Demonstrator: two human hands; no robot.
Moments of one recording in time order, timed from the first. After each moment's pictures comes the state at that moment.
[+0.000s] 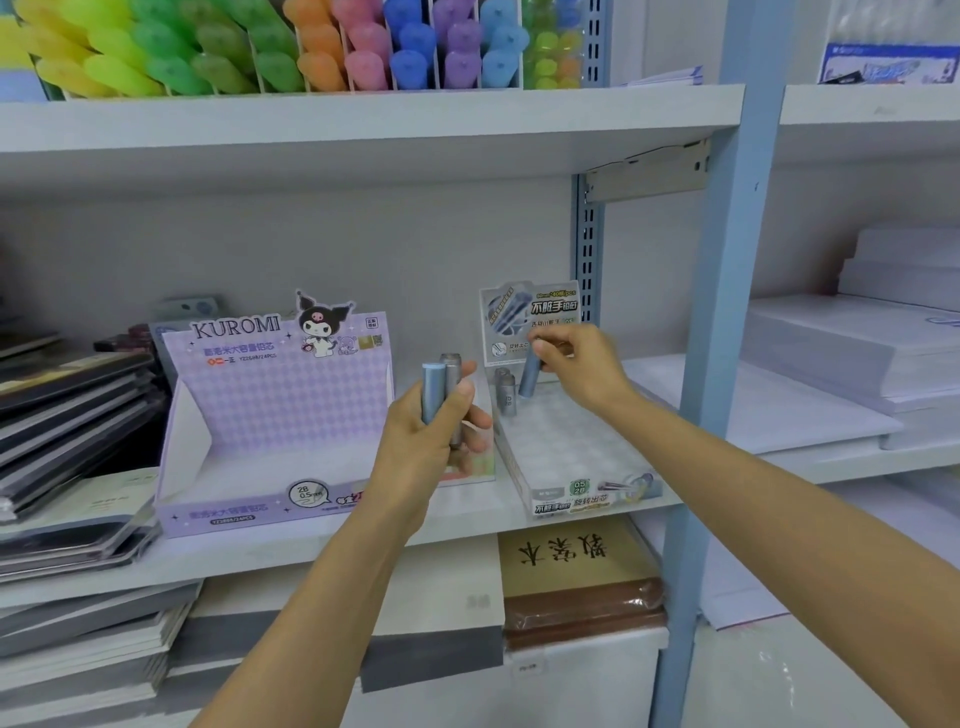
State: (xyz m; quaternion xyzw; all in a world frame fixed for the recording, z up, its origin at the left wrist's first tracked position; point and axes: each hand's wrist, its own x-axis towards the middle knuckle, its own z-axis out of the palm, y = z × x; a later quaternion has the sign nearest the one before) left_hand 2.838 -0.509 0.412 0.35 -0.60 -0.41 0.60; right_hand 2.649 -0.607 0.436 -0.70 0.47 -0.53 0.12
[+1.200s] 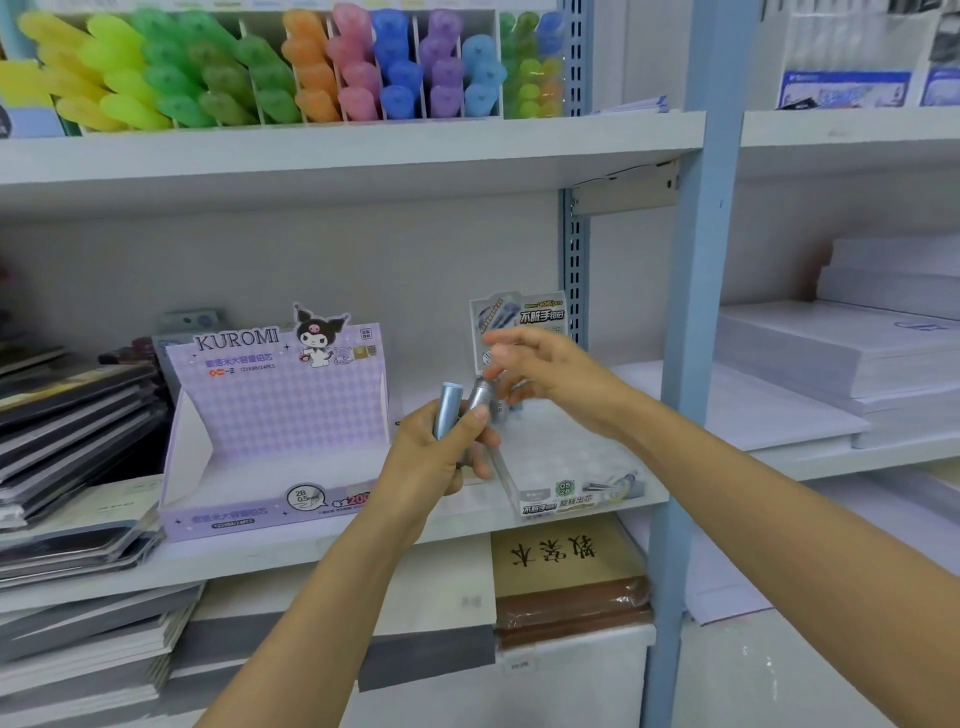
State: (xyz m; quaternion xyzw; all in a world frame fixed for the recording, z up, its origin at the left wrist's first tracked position) left_hand 2.830 -0.496 0.413 0.39 -0.62 -0.41 0.54; right_hand 2.654 -0.555 0.455 -0.72 0.32 -0.45 0.42
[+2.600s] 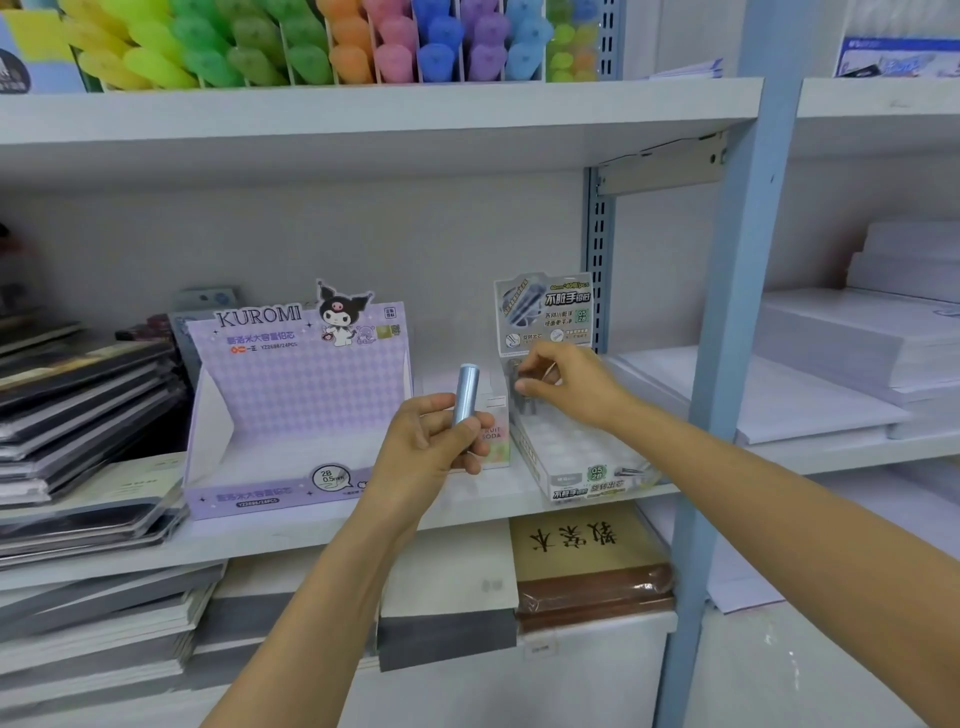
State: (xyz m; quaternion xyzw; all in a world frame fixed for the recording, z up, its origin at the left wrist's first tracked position) left_hand 2.858 -0.494 0.402 0.37 -0.58 -0.44 0.58; right_hand 2.662 -0.593 0.420 -0.79 0.48 -0.38 0.10
